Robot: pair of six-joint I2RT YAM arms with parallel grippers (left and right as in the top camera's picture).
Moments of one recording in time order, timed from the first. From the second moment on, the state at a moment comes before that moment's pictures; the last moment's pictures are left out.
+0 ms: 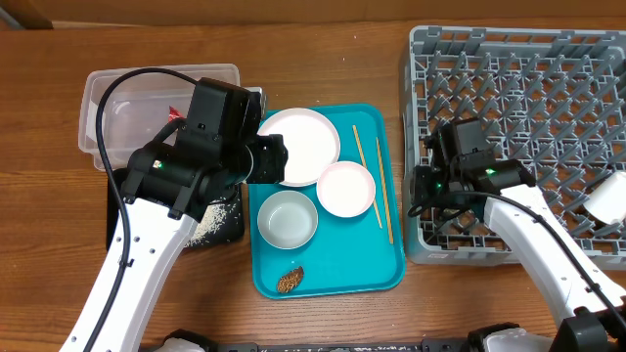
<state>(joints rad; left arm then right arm) -0.36 1.36 1.44 -1.07 0.13 -0.36 0.22 1.44 0.96 -0.73 -0.15 0.29</state>
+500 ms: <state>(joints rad) -0.36 1.36 1.44 -1.07 0.13 -0.36 0.21 1.44 0.99 -0.79 -0.04 0.25</state>
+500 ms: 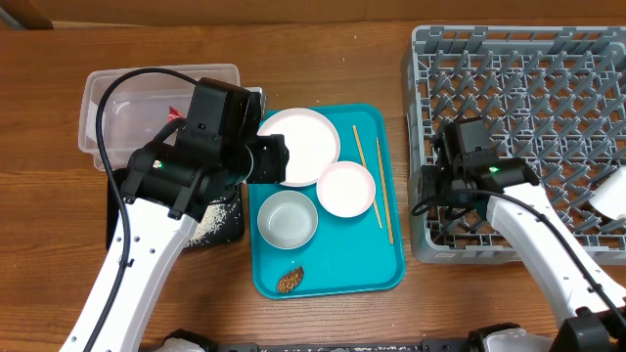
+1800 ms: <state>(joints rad) -0.78 1.56 1.02 -1.12 0.05 -0.37 0.08 1.37 1.28 -1.11 -0.05 0.25</state>
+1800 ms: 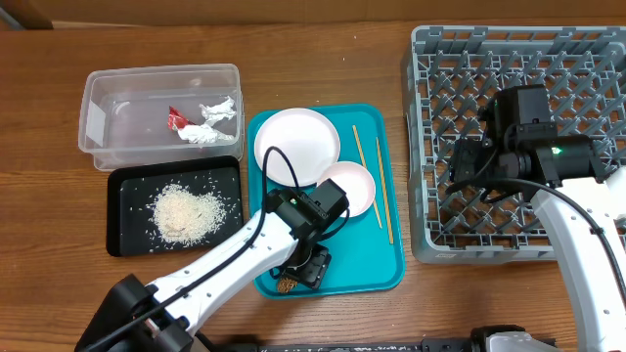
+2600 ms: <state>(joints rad) -0.78 1.57 0.87 -0.93 0.06 -0.41 0.08 1.37 1.28 -1.12 -0.05 0.25</state>
